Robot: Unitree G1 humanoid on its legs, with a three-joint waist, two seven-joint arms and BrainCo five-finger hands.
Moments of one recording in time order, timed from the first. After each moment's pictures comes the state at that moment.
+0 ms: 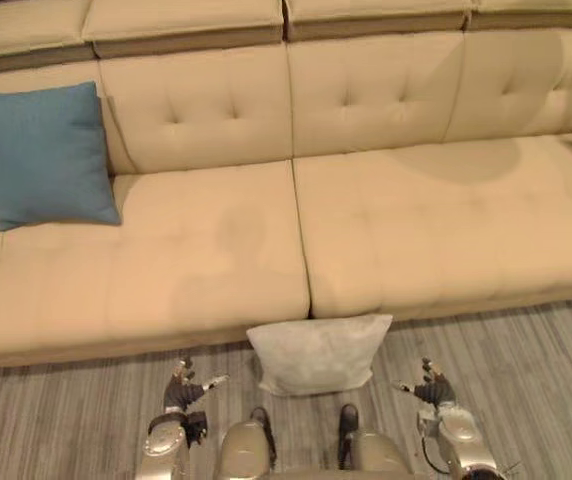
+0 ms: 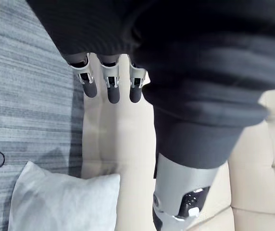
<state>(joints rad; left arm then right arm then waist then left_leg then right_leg) 0.06 0.16 0.13 0.70 -0.17 -0.16 0.08 -0.05 -0.18 -0.13 0.84 0.01 -0.11 -0.09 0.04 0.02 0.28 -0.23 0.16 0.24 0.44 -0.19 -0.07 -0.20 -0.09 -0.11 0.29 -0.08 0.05</state>
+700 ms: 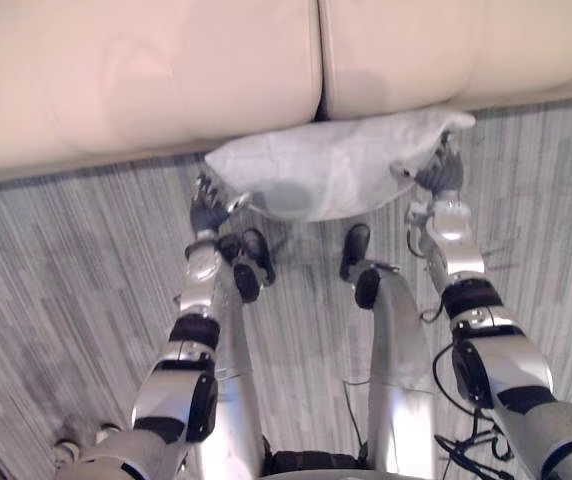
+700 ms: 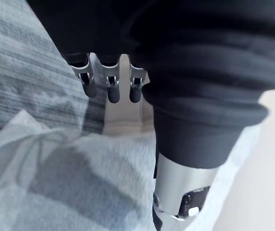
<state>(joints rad) -0.76 0.09 0.10 0.74 -0.32 -0.20 0.23 -0.93 -0.28 -0.01 0.80 0.15 -0.11 -0.34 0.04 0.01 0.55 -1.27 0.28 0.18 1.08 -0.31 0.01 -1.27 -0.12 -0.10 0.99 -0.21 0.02</state>
